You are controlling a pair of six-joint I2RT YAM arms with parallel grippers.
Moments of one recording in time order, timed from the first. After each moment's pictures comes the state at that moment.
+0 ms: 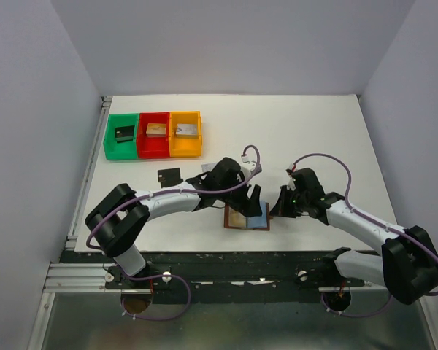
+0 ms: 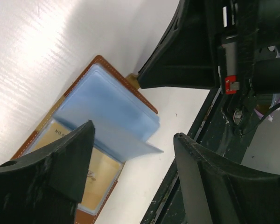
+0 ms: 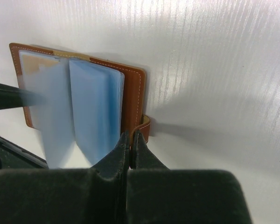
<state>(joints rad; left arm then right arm) -0.87 1.63 0.91 0.04 0.43 -0.38 0.46 1.18 0.51 -0.27 -0.23 0.55</state>
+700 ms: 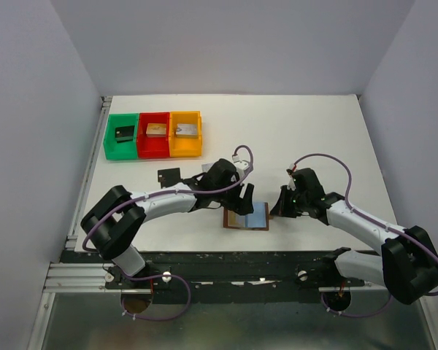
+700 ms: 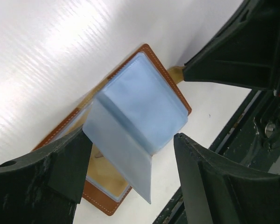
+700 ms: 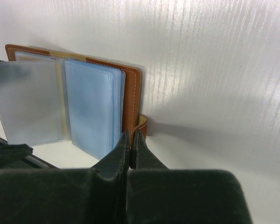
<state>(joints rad) -0.86 1.60 0.89 -0.01 0.30 -0.39 0.46 1.18 0.50 -0.26 -0.23 0.55</state>
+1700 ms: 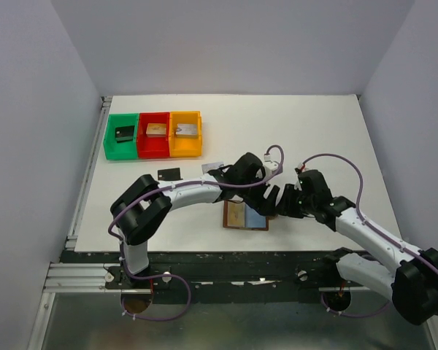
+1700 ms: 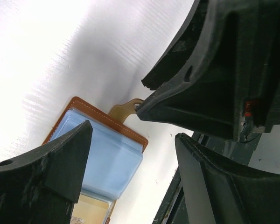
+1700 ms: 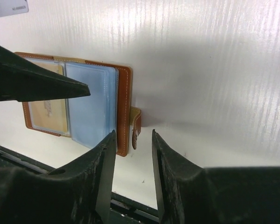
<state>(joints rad) -0.94 1.83 1.18 -0.11 0.44 -0.29 0.46 1.04 0.50 -0.37 -0.14 0.56</state>
